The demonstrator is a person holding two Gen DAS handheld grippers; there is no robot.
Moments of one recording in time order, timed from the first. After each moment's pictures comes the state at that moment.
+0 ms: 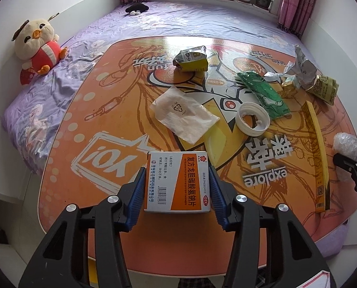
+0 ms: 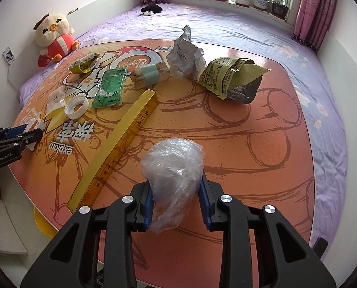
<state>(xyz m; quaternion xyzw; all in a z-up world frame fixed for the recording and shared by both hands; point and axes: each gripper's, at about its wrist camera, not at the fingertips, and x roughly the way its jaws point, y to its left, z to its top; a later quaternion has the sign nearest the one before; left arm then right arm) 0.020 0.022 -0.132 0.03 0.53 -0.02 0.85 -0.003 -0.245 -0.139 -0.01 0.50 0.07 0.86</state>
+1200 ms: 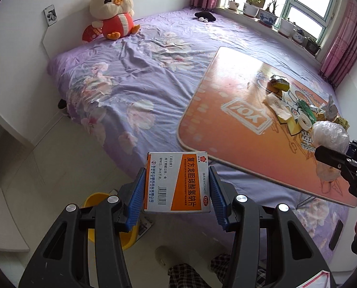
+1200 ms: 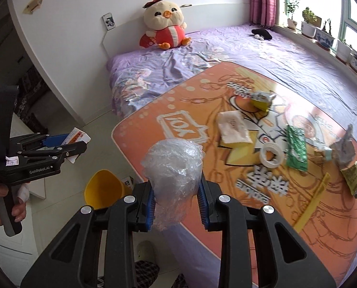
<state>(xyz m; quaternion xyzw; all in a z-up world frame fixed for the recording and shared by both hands) -0.109 0.180 -0.095 -0.09 0.50 0.10 0.85 -0.040 -0.027 -0.073 -0.09 0.45 0.34 0.82</state>
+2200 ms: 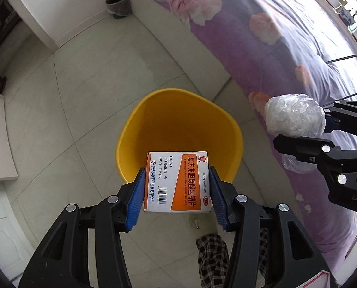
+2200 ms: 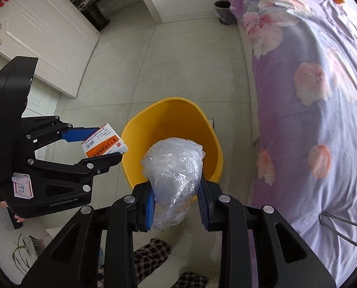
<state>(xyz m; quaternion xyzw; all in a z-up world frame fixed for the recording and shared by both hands) -0.232 0.380 -0.352 -0.21 0.62 0.20 0.72 -0.139 0.290 -0.332 -0.28 0.55 0.52 0.58</state>
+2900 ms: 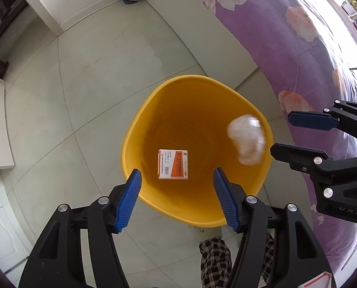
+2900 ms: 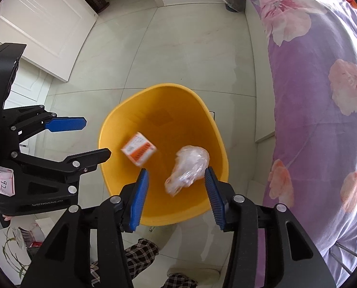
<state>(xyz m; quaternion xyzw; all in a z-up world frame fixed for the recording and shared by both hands) -0.246 0.403 -0.393 -0.23 0.63 0.22 0.71 -0.141 0.324 -0.386 -0.32 0.55 0.52 0.57</state>
